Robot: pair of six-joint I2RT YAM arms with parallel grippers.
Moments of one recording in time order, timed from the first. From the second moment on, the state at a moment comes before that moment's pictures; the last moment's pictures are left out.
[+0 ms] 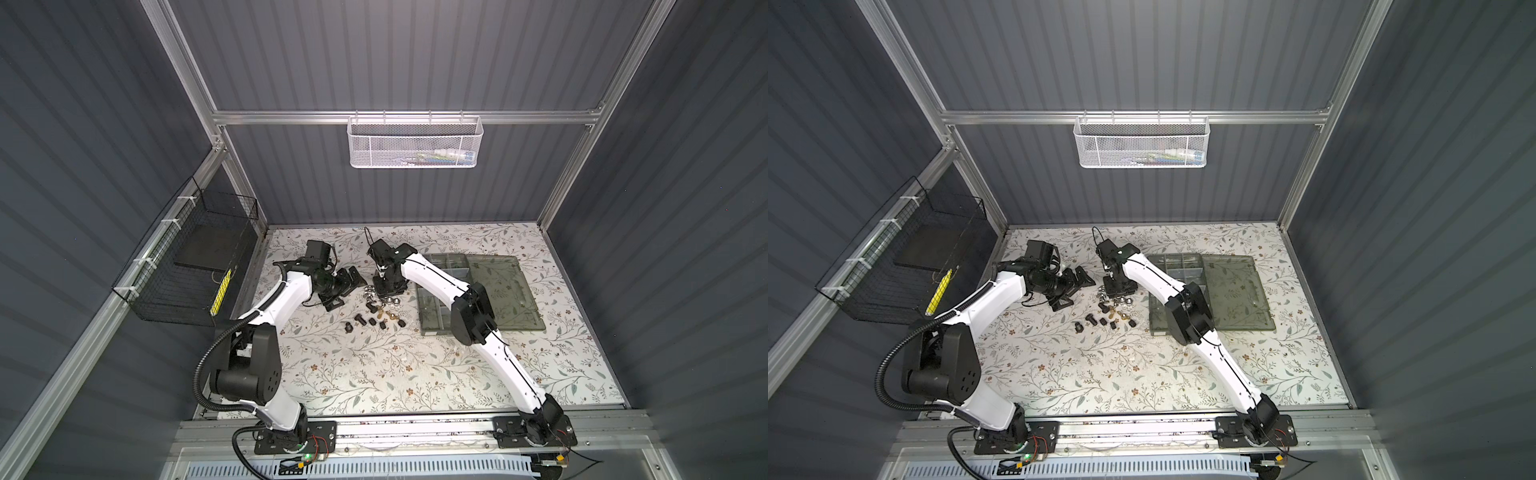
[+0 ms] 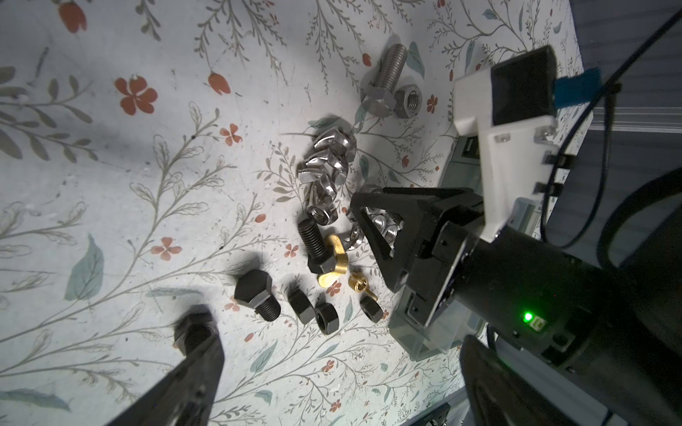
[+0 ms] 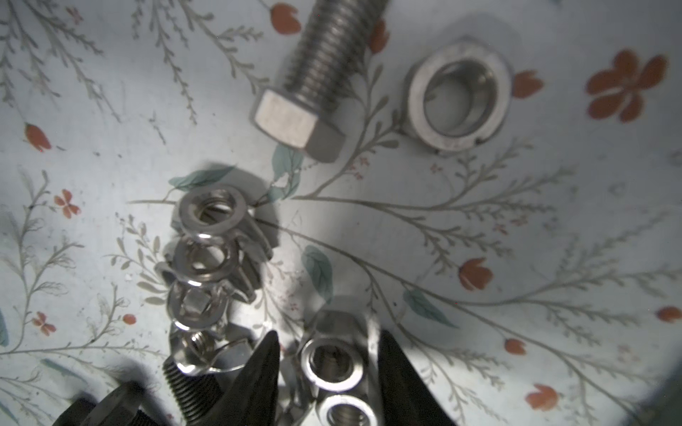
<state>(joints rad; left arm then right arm) -0.20 1.61 1.20 -0.69 0.46 -0.68 0.74 2.66 2.51 -1.17 -0.07 0.42</state>
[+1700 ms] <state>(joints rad) -0.24 1.72 1.30 -0.55 0.48 -0.83 0.63 2.41 2.49 -1.22 -0.04 0.41</state>
